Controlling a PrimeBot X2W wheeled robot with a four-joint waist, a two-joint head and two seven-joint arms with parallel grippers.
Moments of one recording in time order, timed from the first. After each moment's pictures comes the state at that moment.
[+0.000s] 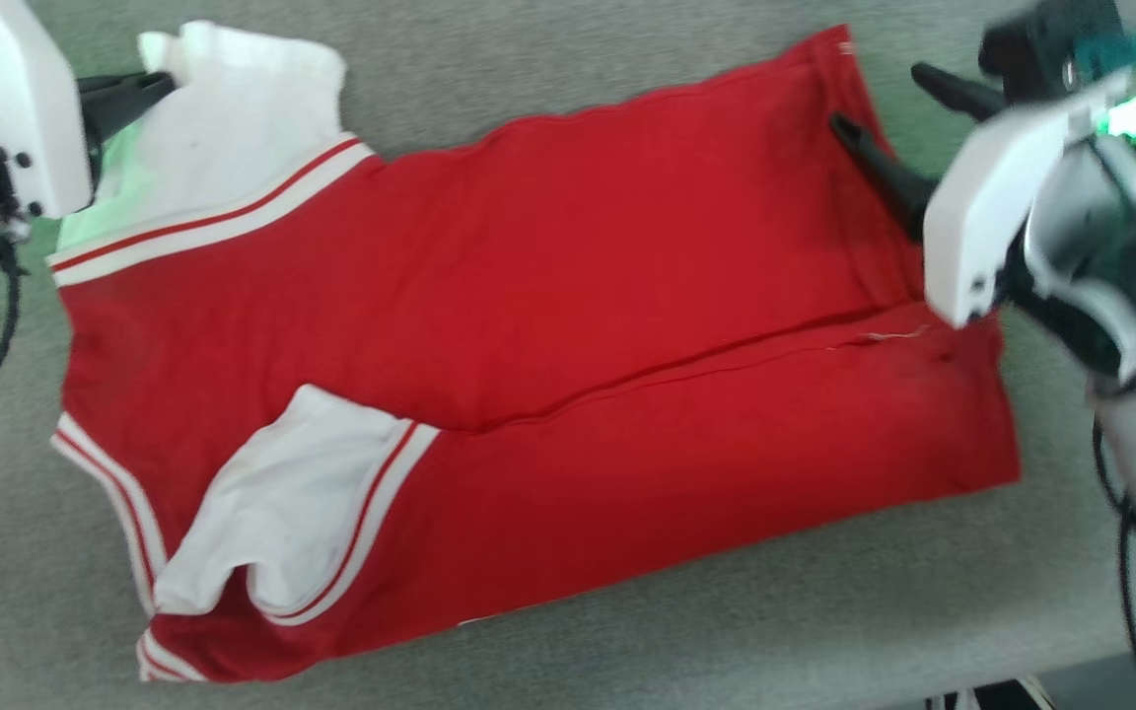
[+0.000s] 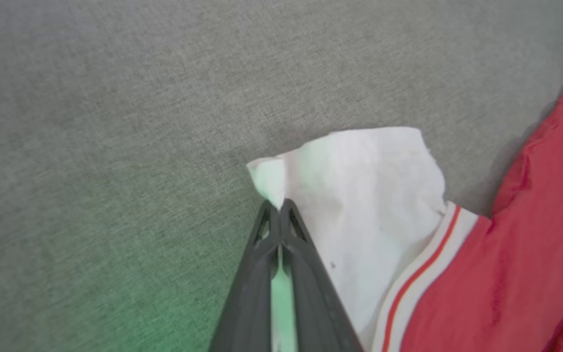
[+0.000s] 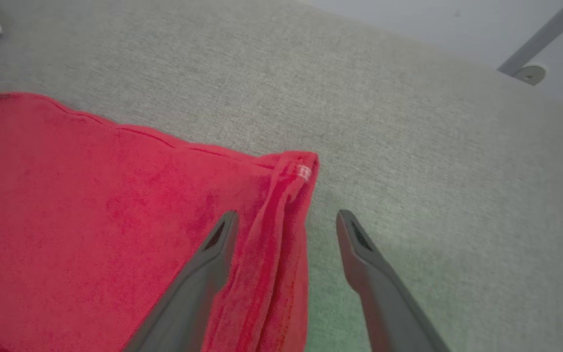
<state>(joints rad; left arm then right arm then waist) -1.29 0.86 -1.07 0.50 -1.38 -0.13 0.54 -0.74 -0.38 0.33 0.09 0.44 0.13 0.56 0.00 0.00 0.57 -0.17</state>
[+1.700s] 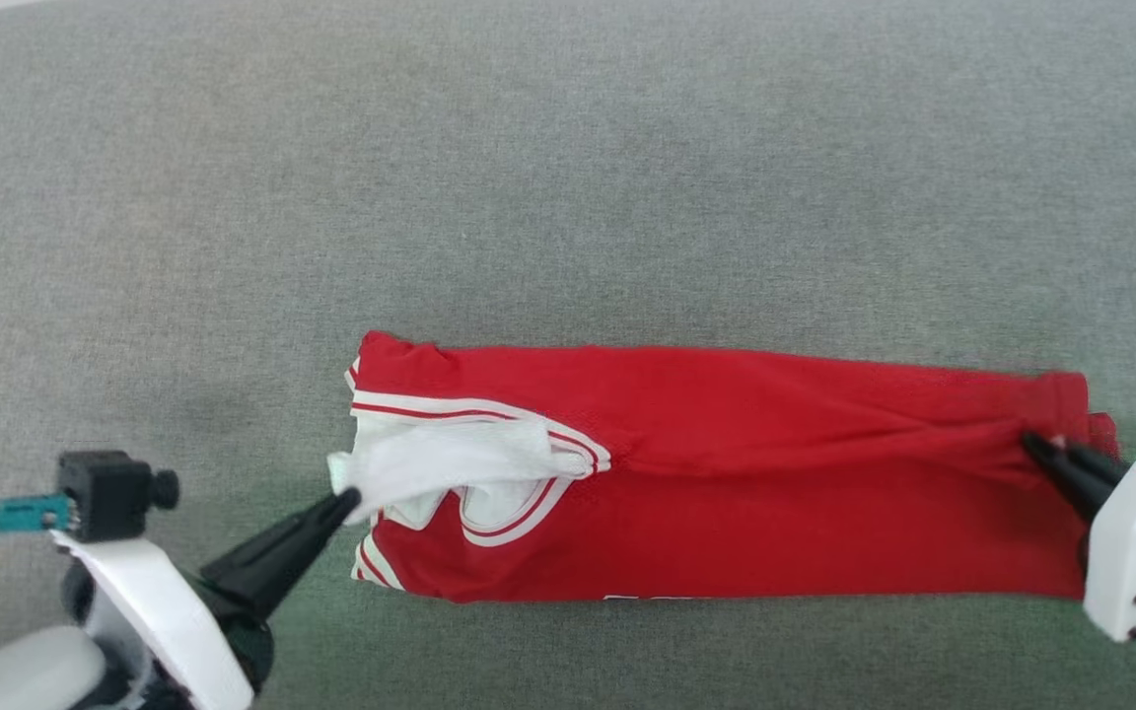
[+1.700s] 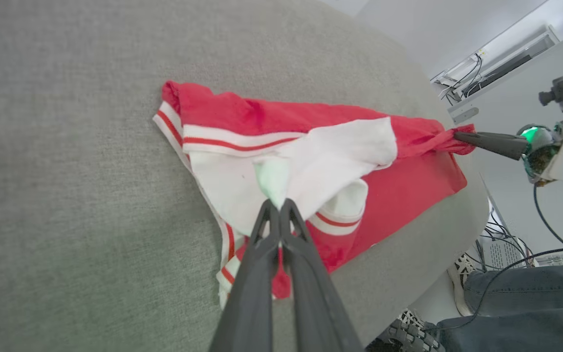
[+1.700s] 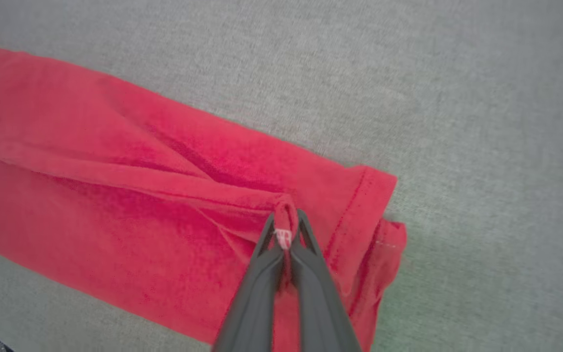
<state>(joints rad) -0.58 1.05 -1.19 -0.09 -1.48 -0.13 -0.26 -0.11 -0.53 0.02 -0.20 0.57 0.13 0.72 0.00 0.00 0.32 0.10</state>
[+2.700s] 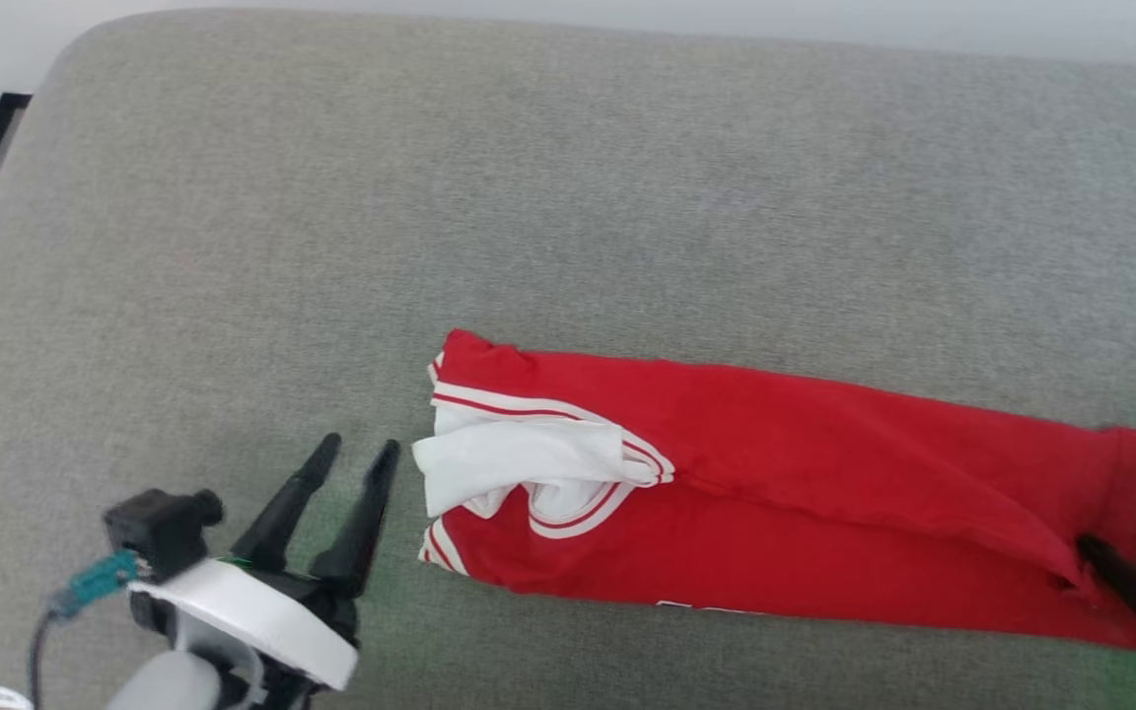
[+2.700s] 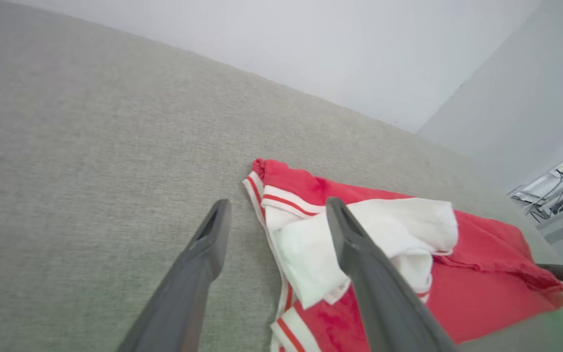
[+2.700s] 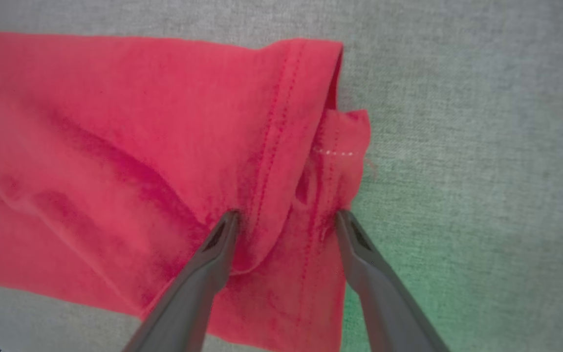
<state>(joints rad) -0.22 0.53 -0.57 0.19 -0.99 -0.13 -0.26 -0.01 -0.42 -0.19 -0.02 0.58 0.13 0.83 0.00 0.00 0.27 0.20</state>
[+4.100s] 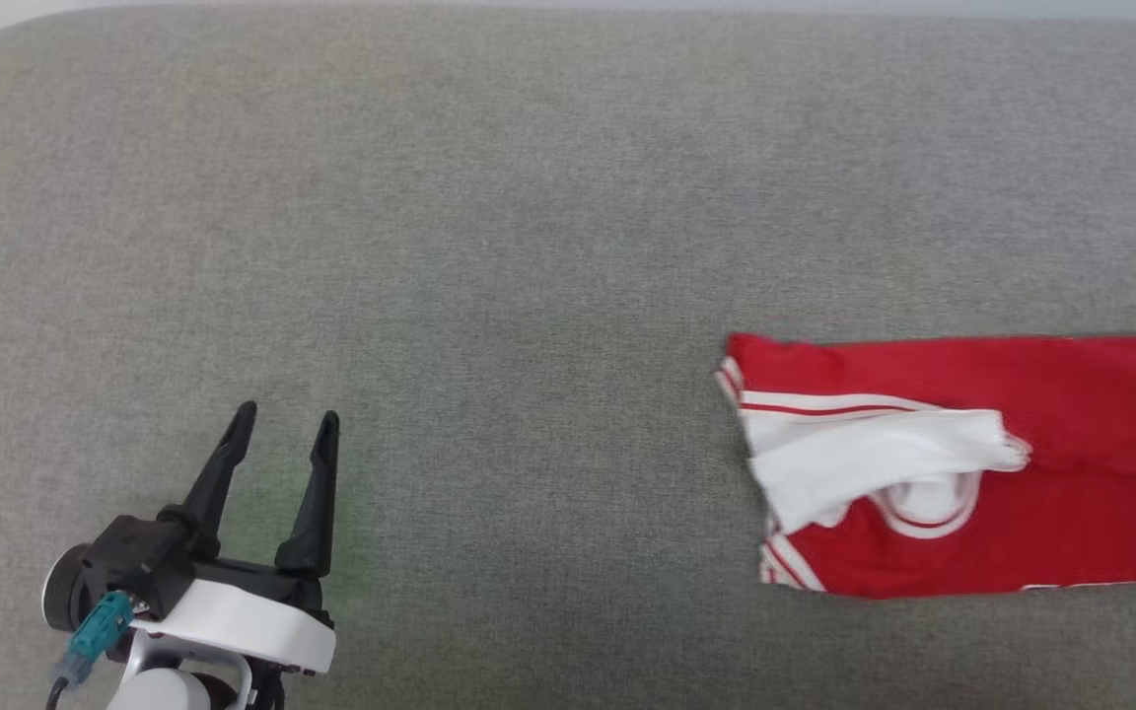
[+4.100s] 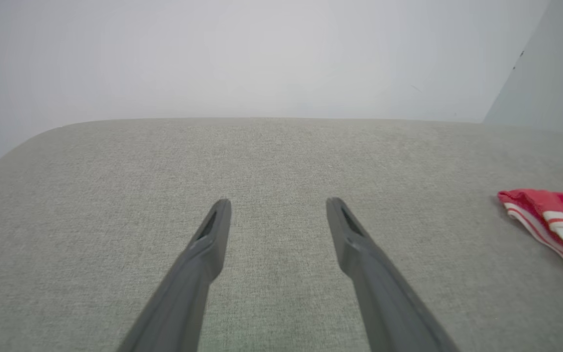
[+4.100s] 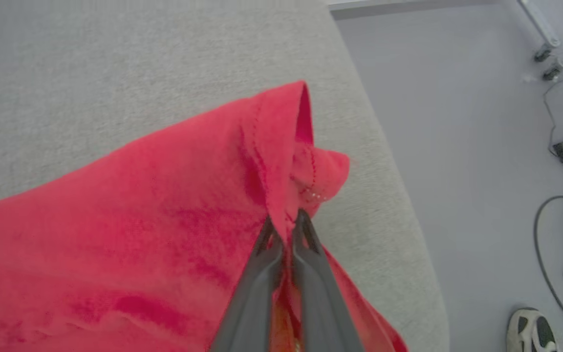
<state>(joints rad) -0.08 0.23 -0.12 0.11 -0.30 -0.13 -0.26 -0.24 -0.59 -0.53 0.23 0.44 0.13 0.74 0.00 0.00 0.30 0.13</state>
